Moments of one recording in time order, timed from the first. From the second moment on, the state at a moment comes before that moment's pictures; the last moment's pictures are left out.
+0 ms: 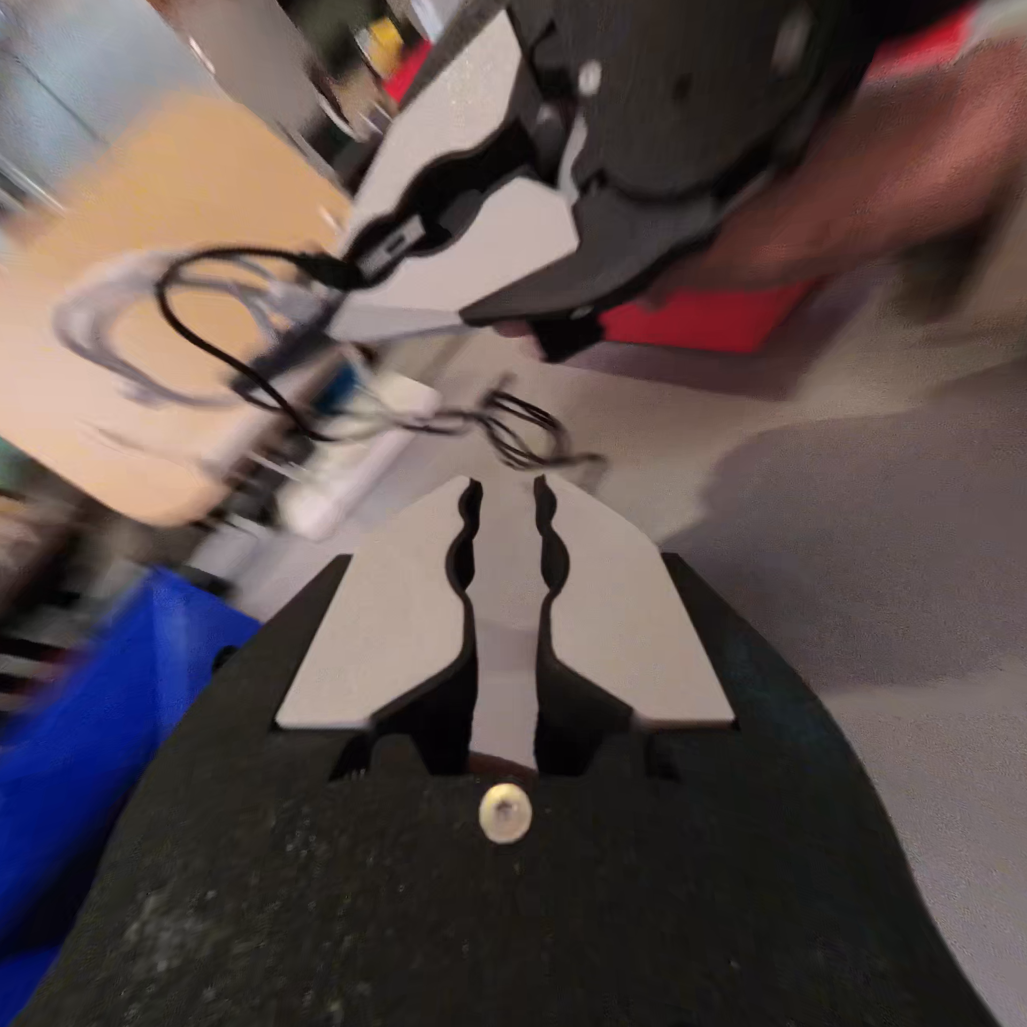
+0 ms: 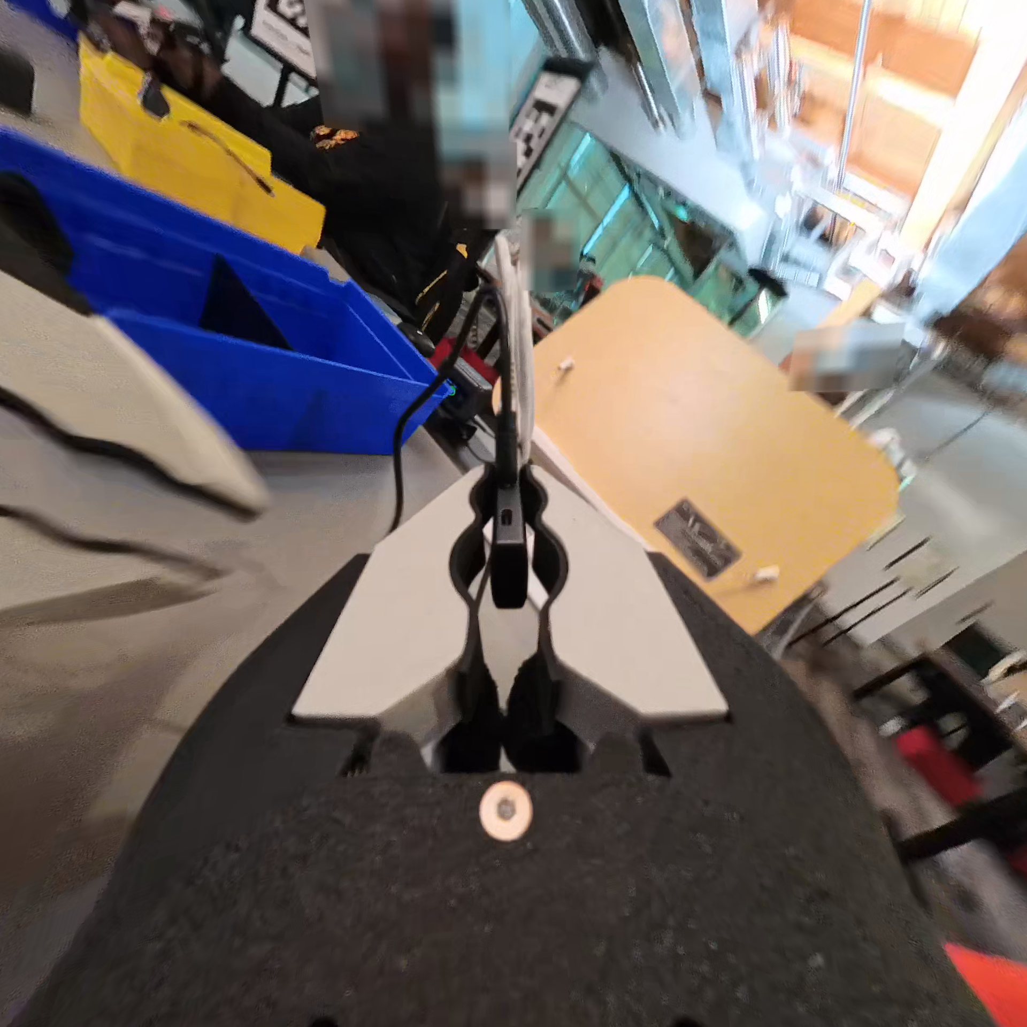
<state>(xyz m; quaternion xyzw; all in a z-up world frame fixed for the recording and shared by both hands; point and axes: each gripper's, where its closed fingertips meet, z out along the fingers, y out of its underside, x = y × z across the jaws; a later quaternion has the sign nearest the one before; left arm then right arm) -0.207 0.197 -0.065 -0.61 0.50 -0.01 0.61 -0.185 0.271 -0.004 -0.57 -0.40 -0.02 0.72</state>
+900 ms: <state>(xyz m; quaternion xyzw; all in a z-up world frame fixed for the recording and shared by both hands) -0.267 0.189 -0.131 -0.76 0.40 -0.09 0.50 -0.279 0.226 -0.129 -0.33 -0.64 -0.18 0.67</state>
